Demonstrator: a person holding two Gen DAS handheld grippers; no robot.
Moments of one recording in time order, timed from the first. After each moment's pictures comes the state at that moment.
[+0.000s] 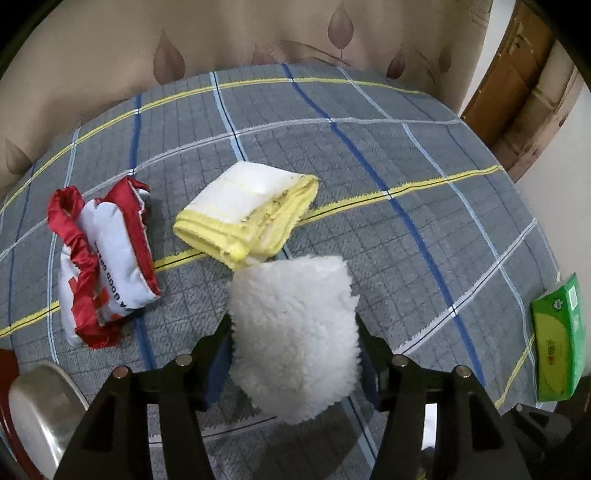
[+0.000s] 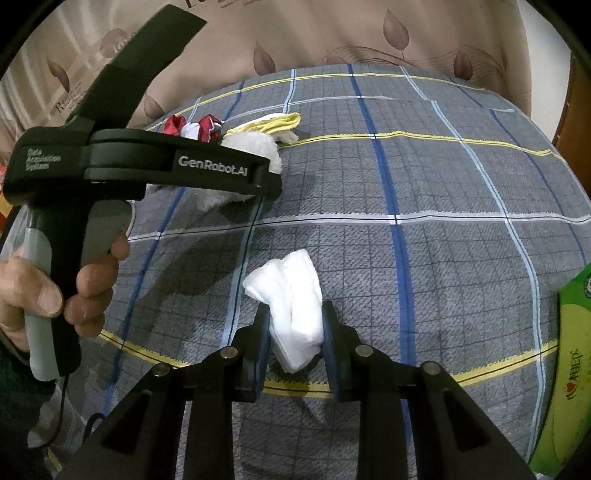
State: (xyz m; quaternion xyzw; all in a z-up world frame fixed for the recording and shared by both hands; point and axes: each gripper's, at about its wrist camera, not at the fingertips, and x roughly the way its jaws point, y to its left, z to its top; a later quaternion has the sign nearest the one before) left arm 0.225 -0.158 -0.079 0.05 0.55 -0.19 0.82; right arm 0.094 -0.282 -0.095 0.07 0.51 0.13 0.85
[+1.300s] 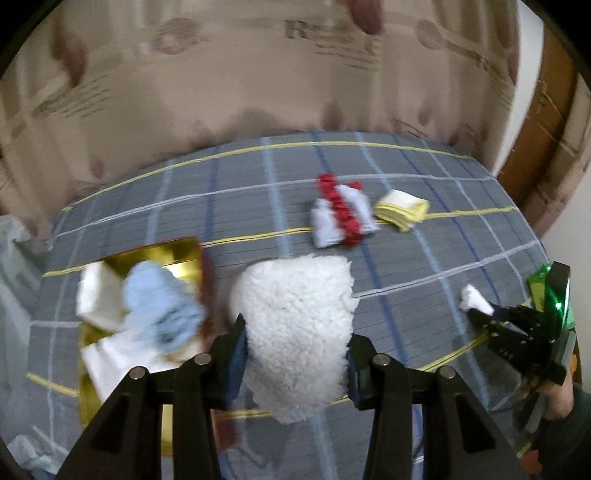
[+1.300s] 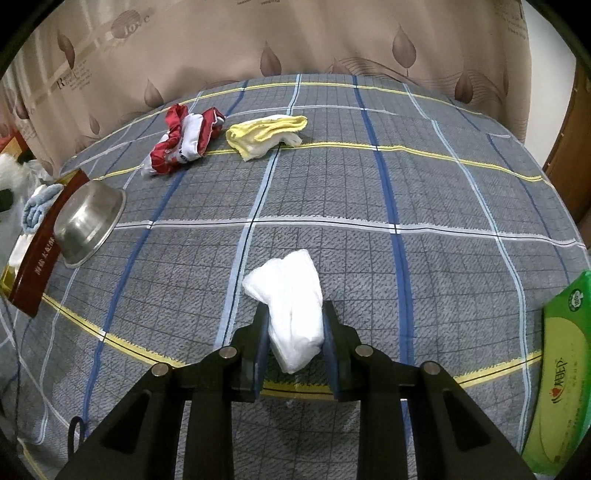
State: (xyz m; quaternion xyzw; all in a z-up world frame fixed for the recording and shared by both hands) left arm 0.090 0.053 0.041 0.03 0.47 -0.06 0.88; right arm 0.088 -0.268 -0.095 0.01 0.49 0.10 0.87
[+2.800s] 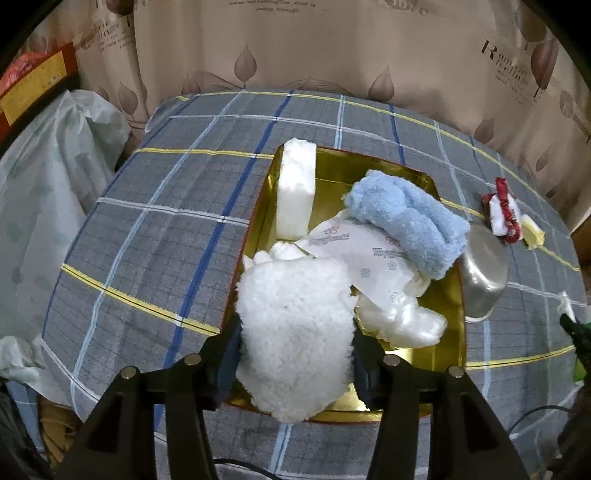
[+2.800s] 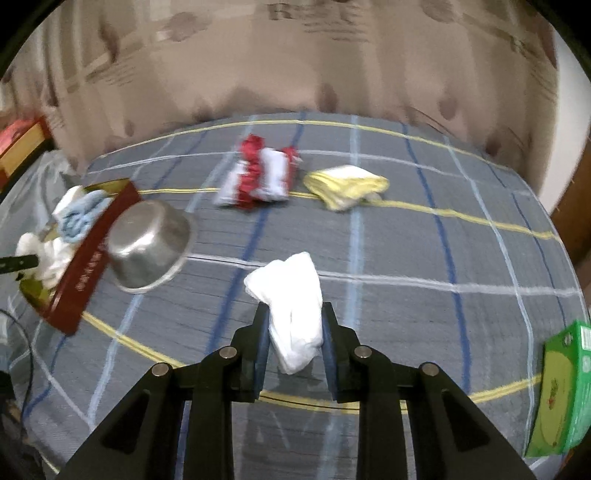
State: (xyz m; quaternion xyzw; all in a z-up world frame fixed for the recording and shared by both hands) left arm 0.046 0.249 -0.019 -0.09 0.52 0.08 0.85; right arm 0.079 -0.181 -0.043 -0.02 0.45 0.14 0.88
